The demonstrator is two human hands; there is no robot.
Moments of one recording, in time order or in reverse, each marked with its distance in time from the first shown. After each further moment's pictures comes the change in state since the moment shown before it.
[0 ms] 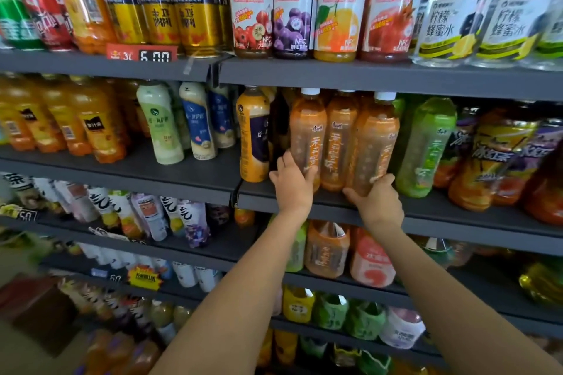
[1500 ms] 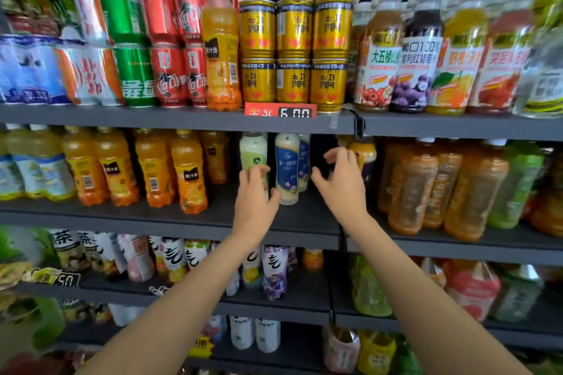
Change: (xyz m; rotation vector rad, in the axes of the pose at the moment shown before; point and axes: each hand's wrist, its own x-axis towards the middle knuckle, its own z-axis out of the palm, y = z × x) left_hand 0.100 -0.150 -0.254 -0.067 0.051 0.439; right_hand -0.108 -0.257 0.103 0.183 0.260 -0.593
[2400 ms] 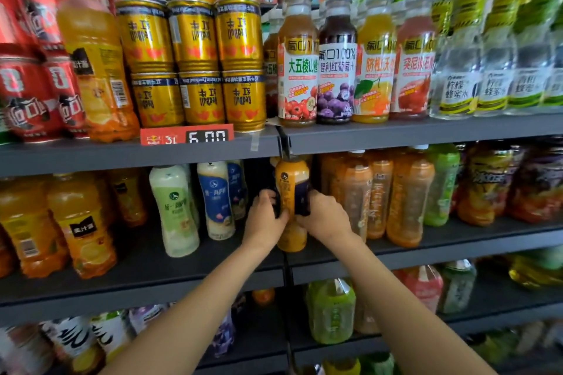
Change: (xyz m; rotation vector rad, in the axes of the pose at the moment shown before) left_hand 0.047 0.027 0.148 -0.096 -0.324 -0.020; right_hand 0.026 0.096 -0.023 -0.288 -0.301 0.301
